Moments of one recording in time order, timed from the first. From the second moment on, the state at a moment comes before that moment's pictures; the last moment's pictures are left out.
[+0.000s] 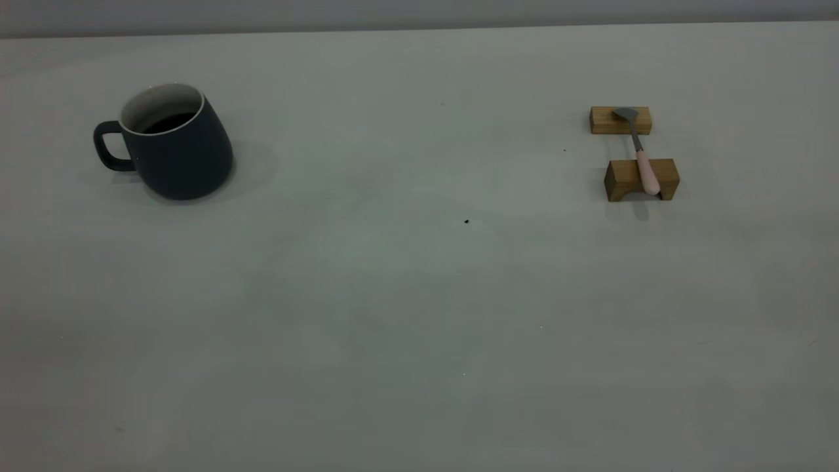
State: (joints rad) left arm -0.03 -0.02 -0.49 0.00 1.13 0.01; right arm 0.00 0.02 -0.47 -0.06 1.14 0.08
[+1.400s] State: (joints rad) left arm -0.03 0.31 -0.55 0.02 1.07 0.04; right arm 0.00 0.02 -0.47 -0.06 1.14 0.08
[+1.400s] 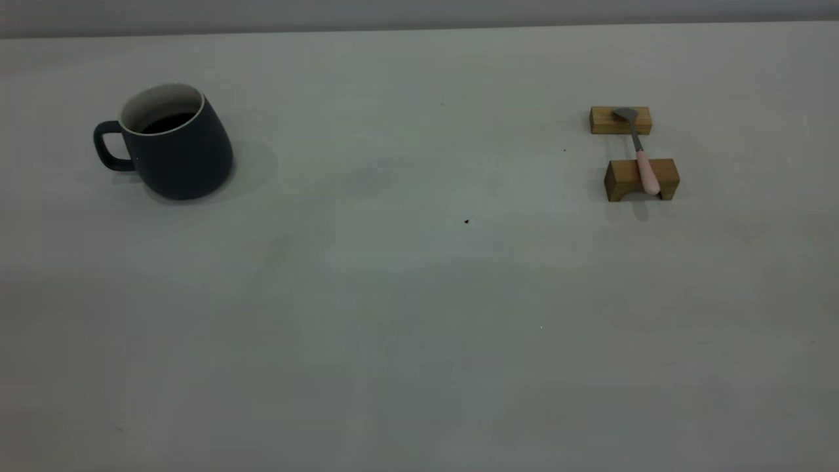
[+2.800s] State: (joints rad) left arm -0.04 2.13 -1.43 0.24 0.67 1.09; right arm 0.00 0.02 -0.47 -0.06 1.14 0.08
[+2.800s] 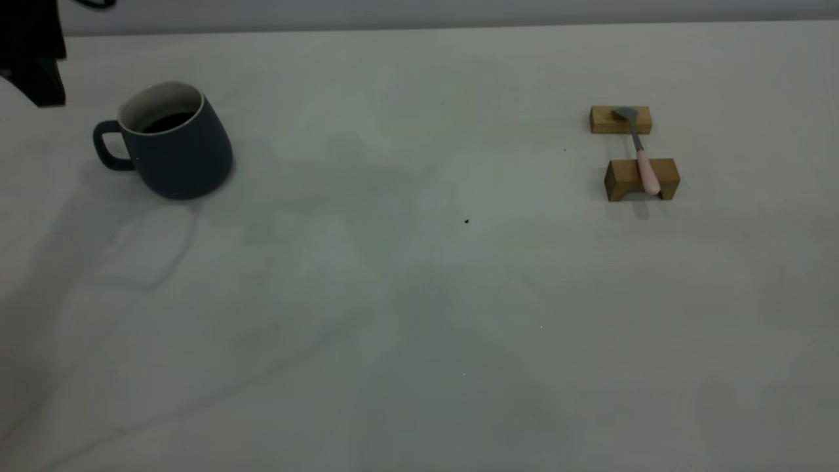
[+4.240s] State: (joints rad) left arm -0.17 2.34 -1.48 0.26 0.47 1.14; right arm 0.00 0.02 -0.47 -0.06 1.14 0.08
